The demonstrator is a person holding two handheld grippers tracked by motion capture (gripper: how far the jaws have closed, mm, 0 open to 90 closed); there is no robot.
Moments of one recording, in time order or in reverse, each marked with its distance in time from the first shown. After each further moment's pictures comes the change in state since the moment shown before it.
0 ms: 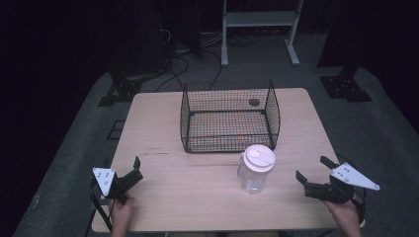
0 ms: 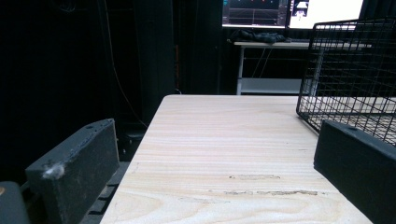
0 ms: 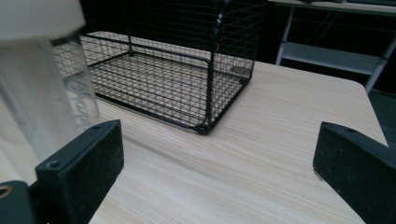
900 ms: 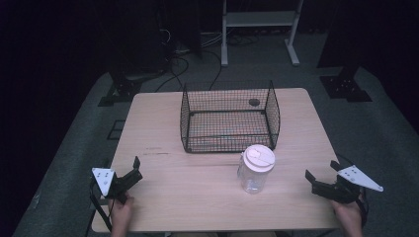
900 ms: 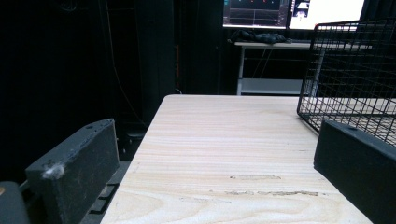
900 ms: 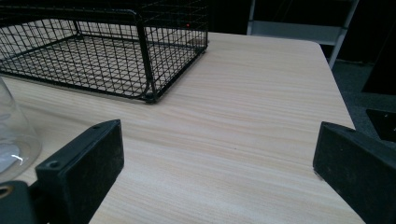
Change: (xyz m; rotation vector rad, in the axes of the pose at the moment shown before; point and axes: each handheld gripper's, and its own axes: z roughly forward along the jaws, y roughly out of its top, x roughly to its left) left arm 0.002 0.000 0.000 0.000 0.002 -0.008; right arm -0.034 -0.038 0.005 0.044 -0.129 0.101
